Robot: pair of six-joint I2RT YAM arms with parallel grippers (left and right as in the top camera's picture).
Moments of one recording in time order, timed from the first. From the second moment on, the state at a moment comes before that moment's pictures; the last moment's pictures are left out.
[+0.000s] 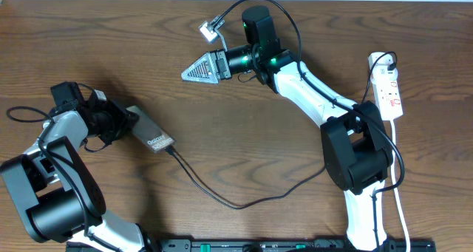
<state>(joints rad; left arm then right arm) 0.44 1.80 0.96 -0.47 0.57 -0.45 0.51 2.19 1.68 0.07 -1.28 0.62</state>
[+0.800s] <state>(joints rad) 0.45 1.80 0.97 -0.50 0.58 -0.44 0.51 2.19 1.68 0.06 -1.28 0.62</state>
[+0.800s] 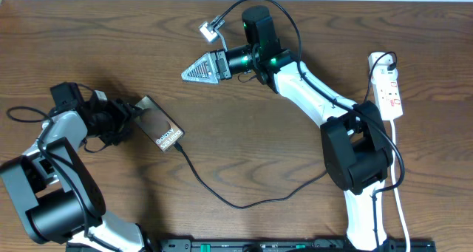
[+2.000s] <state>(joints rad) -0.04 1.26 1.16 -0.66 0.29 -0.41 0.31 2.18 1.97 -0.97 -0.50 0.34</state>
